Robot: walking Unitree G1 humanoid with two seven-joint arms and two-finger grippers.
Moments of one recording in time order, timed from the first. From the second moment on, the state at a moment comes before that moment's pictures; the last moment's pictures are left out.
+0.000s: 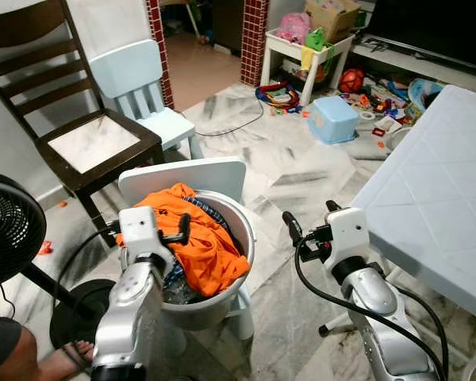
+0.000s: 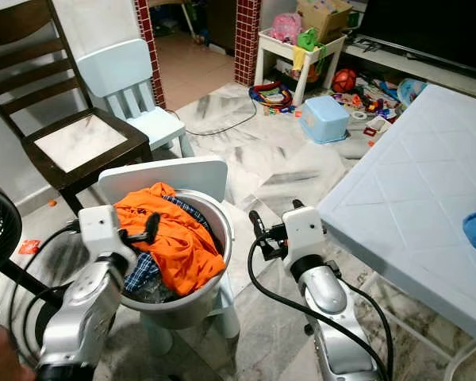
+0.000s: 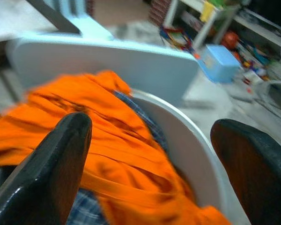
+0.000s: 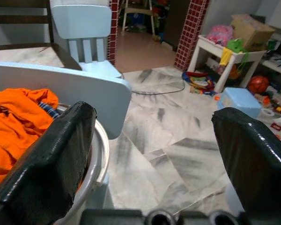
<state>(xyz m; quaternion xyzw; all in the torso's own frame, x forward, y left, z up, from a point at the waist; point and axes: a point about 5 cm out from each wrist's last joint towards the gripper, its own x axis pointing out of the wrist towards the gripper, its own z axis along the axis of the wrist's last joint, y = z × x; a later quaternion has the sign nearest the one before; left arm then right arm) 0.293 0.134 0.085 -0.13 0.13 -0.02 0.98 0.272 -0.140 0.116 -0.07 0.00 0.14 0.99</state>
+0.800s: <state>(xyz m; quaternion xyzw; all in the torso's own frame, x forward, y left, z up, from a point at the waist) 0.243 0.153 0.032 -0.17 0.32 0.08 0.93 0.231 -0.159 0.116 -0.12 0.04 0.14 0.98</state>
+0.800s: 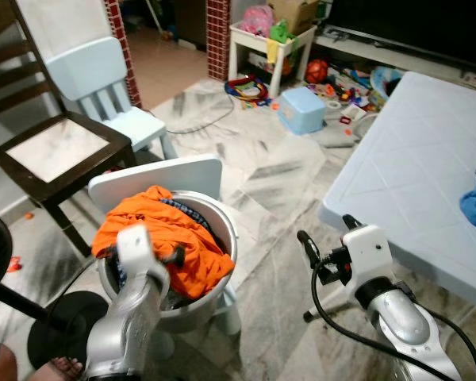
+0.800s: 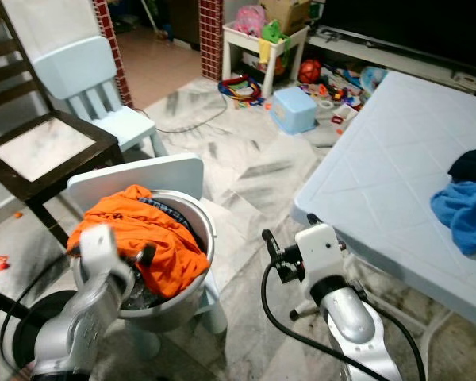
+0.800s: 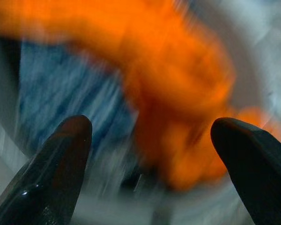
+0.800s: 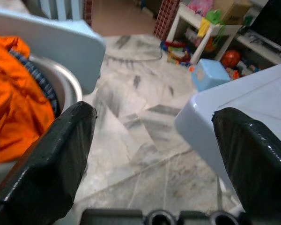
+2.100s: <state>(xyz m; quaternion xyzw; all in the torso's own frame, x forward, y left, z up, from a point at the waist) 0.302 0.106 0.030 -0.23 0.29 0.05 0.93 0.219 -0.160 0.135 -0.16 0.04 0.17 0.97</state>
